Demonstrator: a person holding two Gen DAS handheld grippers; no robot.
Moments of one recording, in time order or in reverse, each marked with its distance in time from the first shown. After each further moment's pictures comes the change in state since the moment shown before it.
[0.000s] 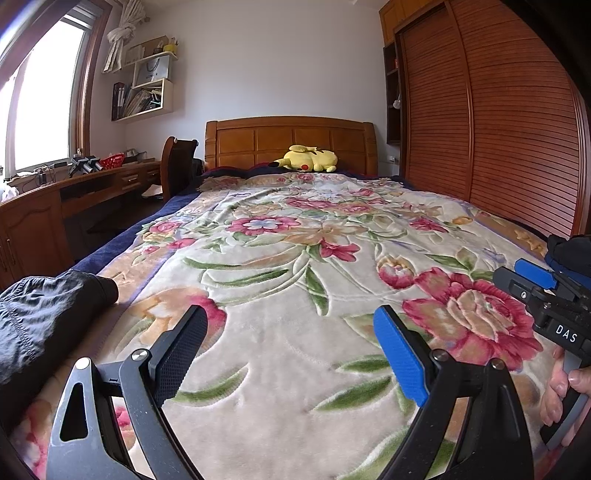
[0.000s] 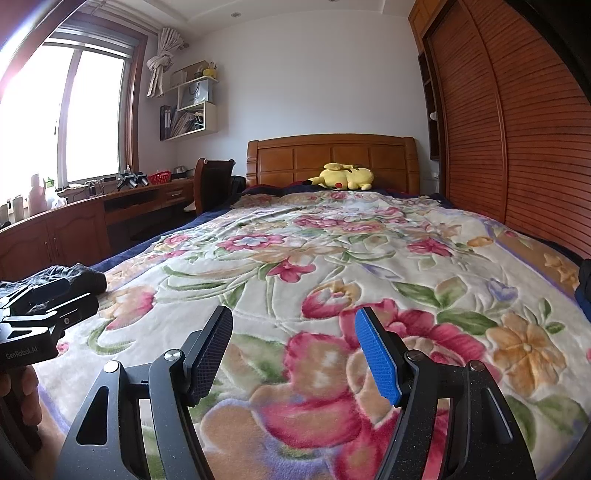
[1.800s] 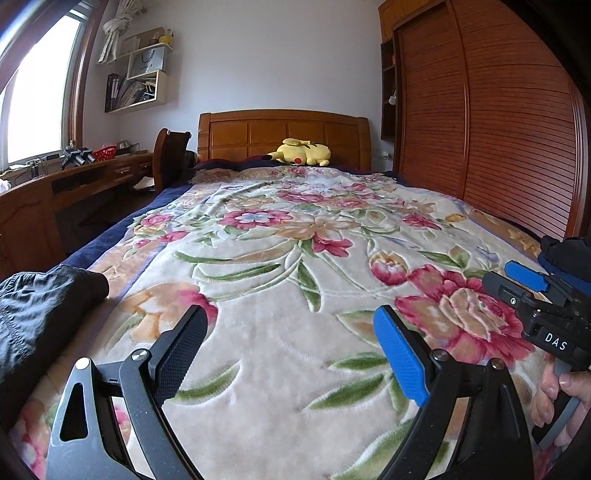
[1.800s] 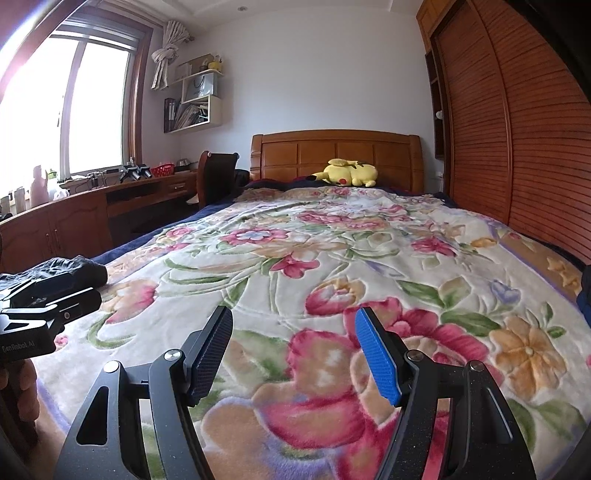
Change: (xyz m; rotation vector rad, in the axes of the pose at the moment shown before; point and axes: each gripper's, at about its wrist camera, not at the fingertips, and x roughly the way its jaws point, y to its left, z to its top) left arm 0.004 -0.005 0.000 -0.004 0.023 -0.021; right arm -0.005 0.011 0.001 -0.021 0.024 -0.004
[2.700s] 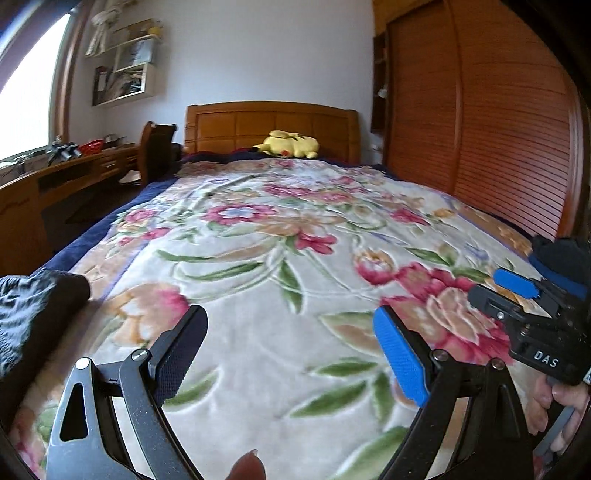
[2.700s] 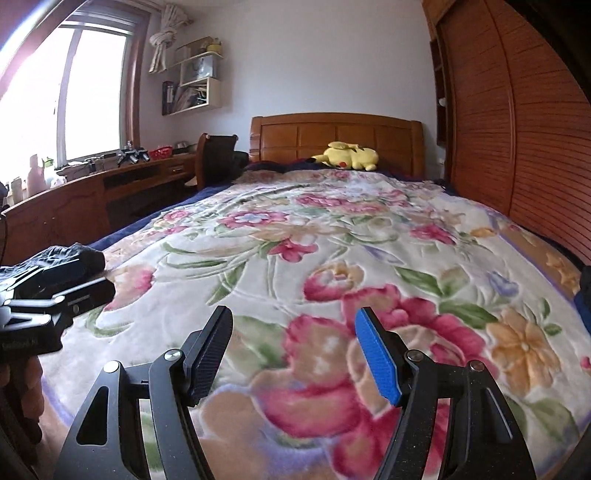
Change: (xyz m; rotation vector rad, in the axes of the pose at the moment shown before) left arm 0.011 -0.005 0.012 -0.011 0.032 -0.043; right arm -0.027 0.009 0.011 -0.017 0.067 -0.001
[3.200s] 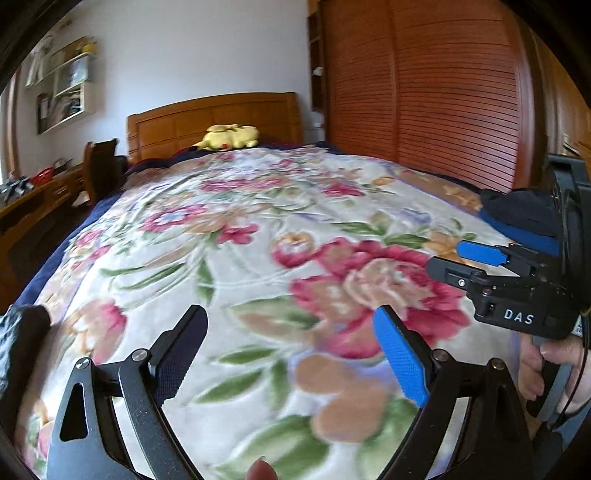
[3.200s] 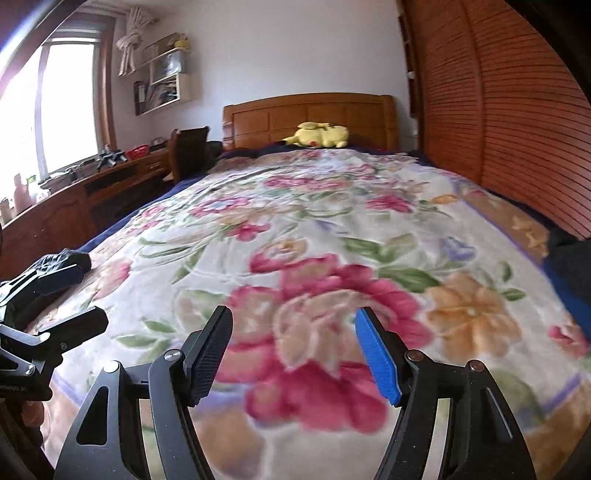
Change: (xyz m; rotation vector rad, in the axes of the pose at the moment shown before) left arm -0.014 -0.092 -0.001 0.168 0.067 -0.129; right arm -0.085 -0.034 0.026 0.091 0.092 -0.025
